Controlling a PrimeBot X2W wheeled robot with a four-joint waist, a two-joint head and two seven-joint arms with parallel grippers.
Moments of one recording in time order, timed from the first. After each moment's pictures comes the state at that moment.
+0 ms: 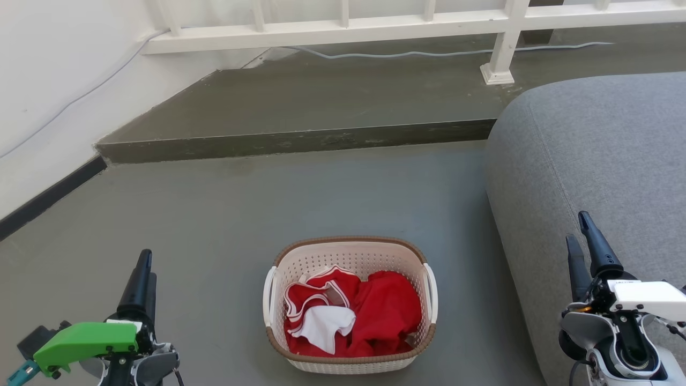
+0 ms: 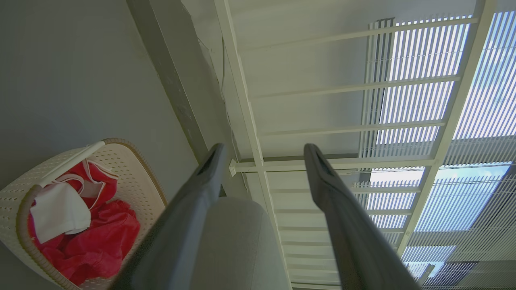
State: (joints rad) left arm -0.06 0.02 0.04 0.28 -1.55 -0.12 0.05; right arm -0.03 -0.04 -0.07 0.26 1.58 0.12 0.05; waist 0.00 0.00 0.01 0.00
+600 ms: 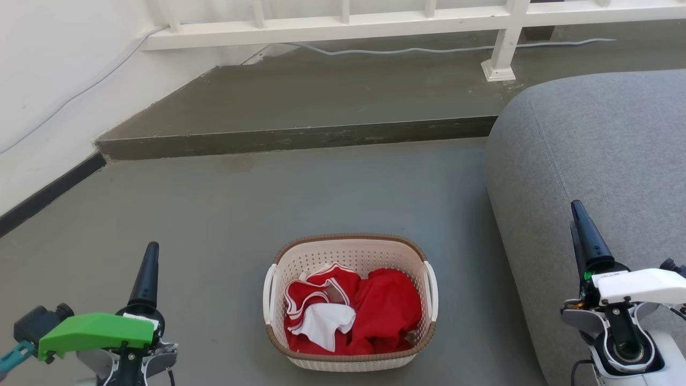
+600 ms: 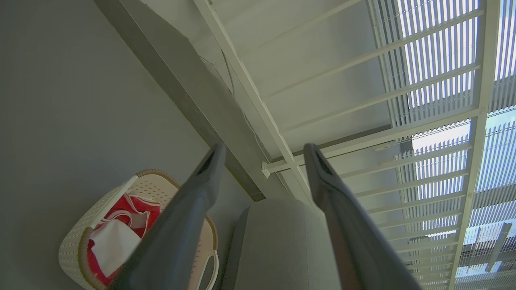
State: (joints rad) left arm -0.06 0.07 -0.03 0.25 -1.32 -0.12 -0.02; right arm -0.04 -0.10 0.02 0.23 1.37 0.12 -0.03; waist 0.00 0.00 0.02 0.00
